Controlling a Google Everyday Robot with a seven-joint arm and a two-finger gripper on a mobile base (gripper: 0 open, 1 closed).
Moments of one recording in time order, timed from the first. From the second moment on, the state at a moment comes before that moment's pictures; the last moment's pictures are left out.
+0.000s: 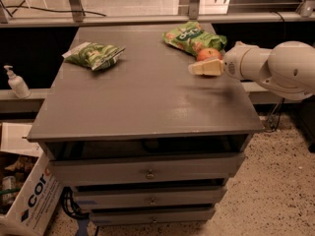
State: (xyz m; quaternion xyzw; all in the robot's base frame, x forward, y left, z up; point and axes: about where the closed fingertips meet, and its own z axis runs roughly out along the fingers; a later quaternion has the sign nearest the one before) arm 0.721 -0.186 0.867 -0.25 0.78 0.10 0.57
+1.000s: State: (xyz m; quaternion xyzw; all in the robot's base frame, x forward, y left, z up) arm 0.692 -0.181 0.883 -0.30 0.78 0.11 0.55
